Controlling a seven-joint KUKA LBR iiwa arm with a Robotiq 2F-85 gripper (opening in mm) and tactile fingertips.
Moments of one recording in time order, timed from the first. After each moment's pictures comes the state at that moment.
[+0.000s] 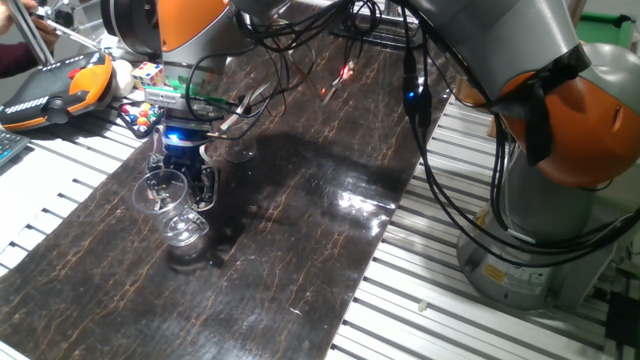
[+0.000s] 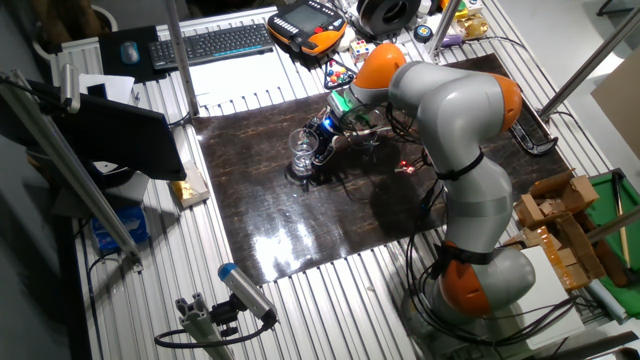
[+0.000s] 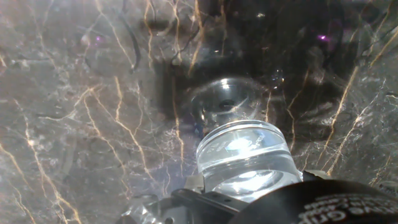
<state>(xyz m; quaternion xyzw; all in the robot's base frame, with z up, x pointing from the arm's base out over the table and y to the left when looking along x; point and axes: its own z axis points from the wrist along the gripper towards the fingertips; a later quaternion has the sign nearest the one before) 0.579 0.222 0.079 -0.66 -0.67 -0.20 0.29</state>
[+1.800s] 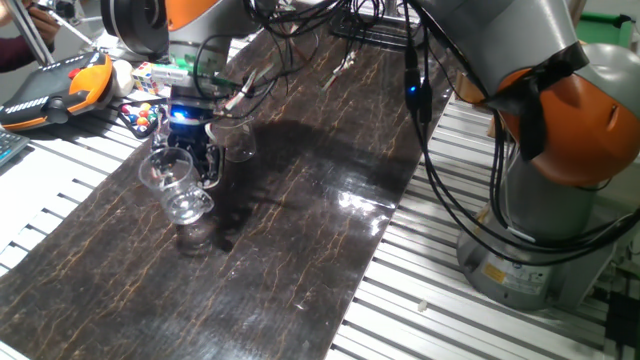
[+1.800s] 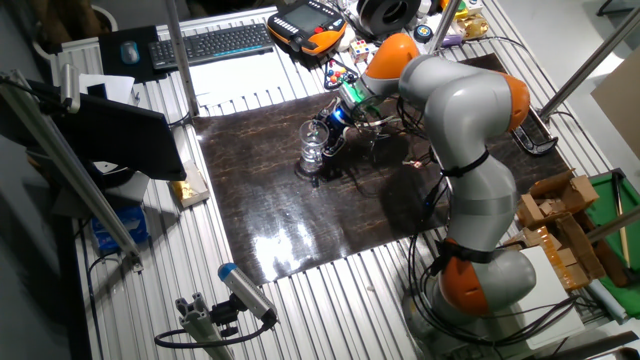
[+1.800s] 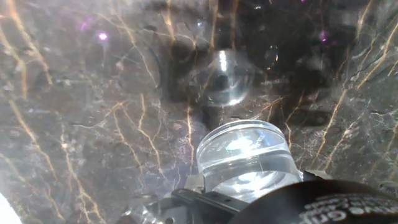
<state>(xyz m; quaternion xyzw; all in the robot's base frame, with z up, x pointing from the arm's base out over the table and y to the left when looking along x) 0.591 0.182 0.104 -0.65 -0.68 -0.21 0.29</state>
